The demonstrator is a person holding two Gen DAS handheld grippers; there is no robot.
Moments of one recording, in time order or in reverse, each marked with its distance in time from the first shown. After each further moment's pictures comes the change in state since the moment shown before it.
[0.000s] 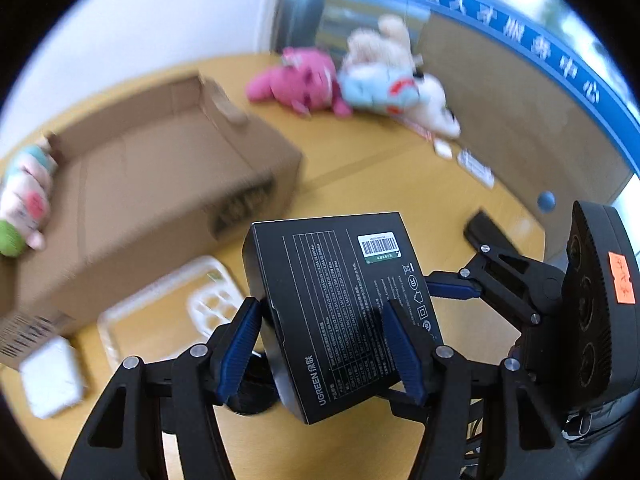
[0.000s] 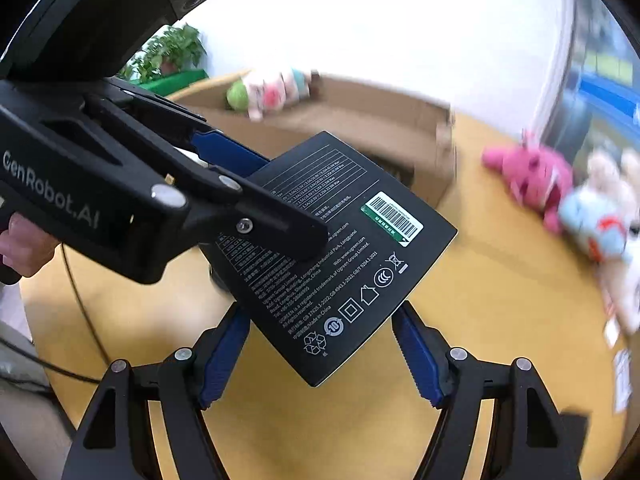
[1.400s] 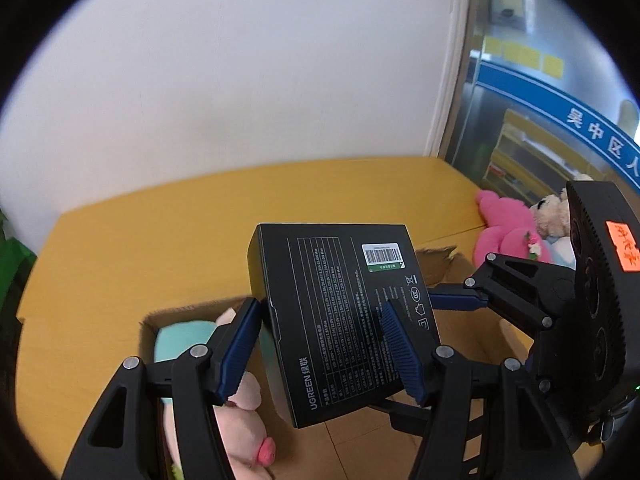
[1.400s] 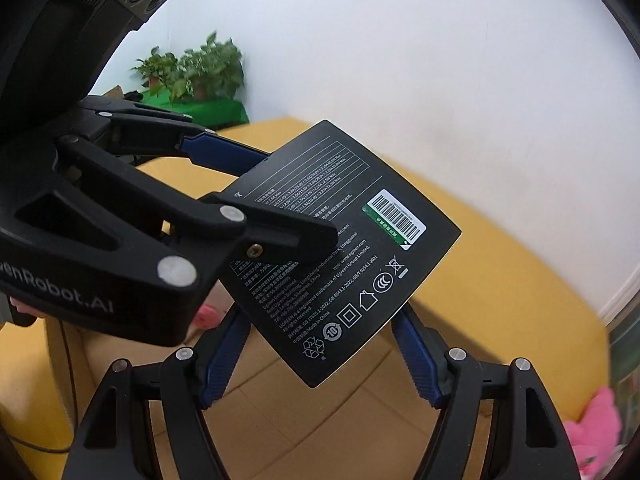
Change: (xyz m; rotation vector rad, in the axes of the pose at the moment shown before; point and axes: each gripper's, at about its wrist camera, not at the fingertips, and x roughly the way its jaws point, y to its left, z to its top) left arm 0.003 0.284 0.203 -0.200 -0.188 0.327; right arm 0.250 -0.053 0.354 -0.231 -0.066 0.195
